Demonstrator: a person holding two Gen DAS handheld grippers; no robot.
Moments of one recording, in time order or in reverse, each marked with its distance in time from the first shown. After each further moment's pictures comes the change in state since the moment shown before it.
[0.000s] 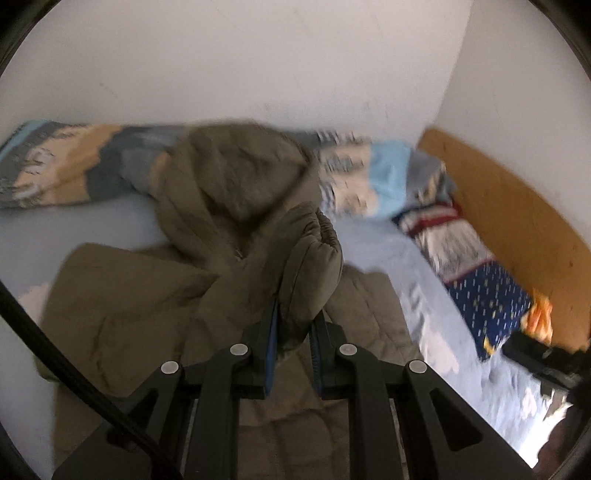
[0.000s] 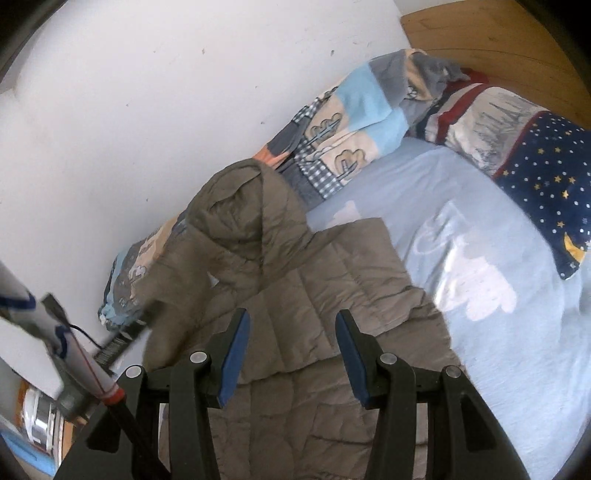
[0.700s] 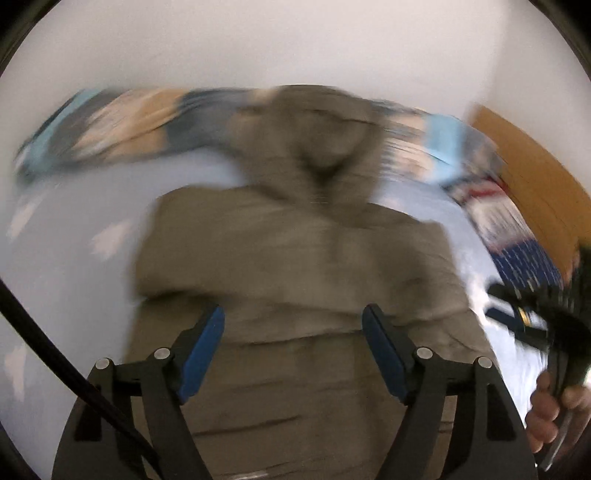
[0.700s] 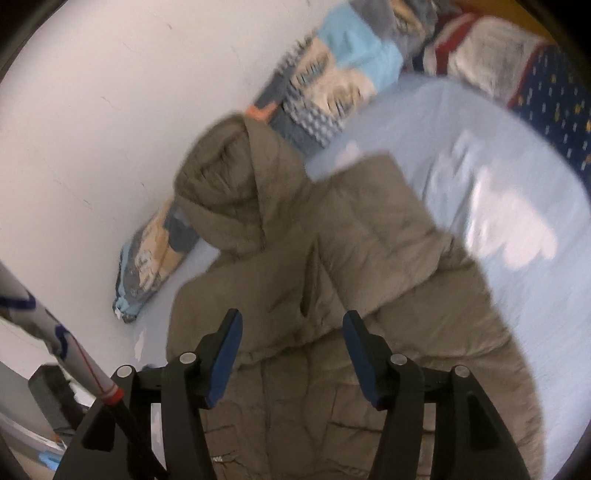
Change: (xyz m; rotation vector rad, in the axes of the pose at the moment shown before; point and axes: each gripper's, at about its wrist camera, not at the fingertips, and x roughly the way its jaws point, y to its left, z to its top) left arm -0.078 0.078 -0.043 -0.136 0.094 0.223; right arm 0.068 -0.020 -0.019 0.142 0.207 0.075
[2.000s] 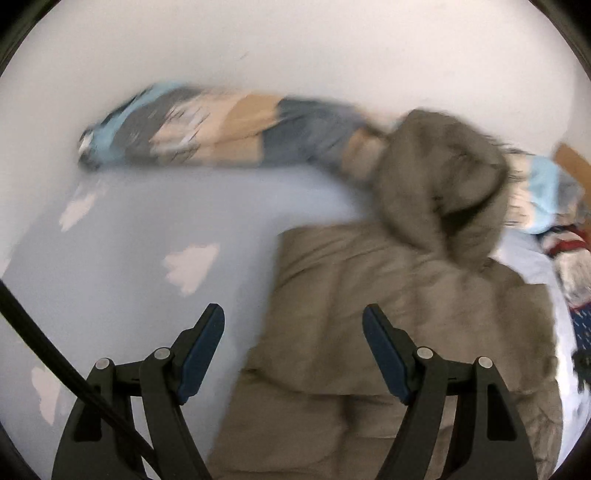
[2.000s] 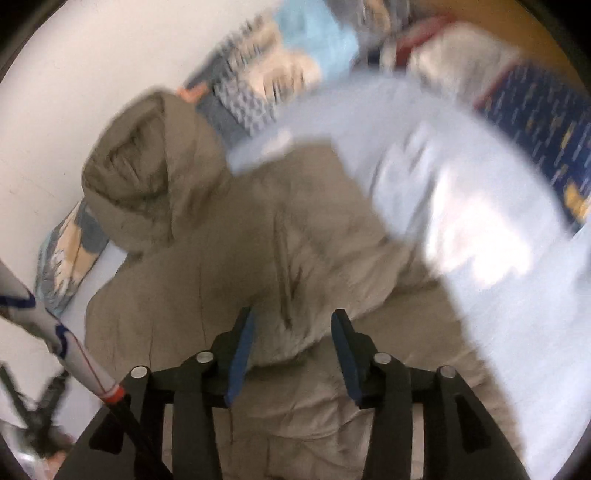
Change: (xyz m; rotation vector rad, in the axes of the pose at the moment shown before) left arm 0.059 0.062 0.039 -0.020 -0.097 0.219; right arm 0.044 -0.002 0.019 -0.068 -0.077 -0.361
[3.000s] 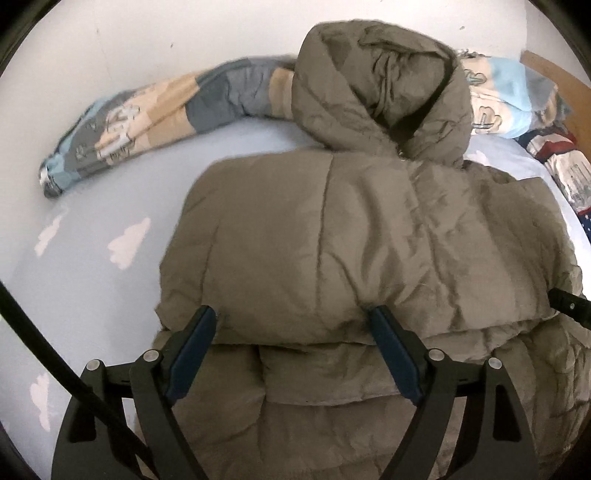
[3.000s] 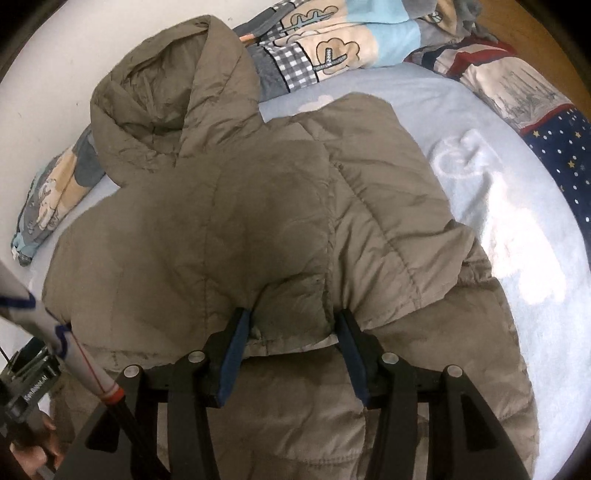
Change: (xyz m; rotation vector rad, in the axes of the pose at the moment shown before) left arm 0.035 -0.074 -0.051 0.212 0.138 0.039; right arm 0.066 0.025 -0.035 -0.182 0.110 -0.011
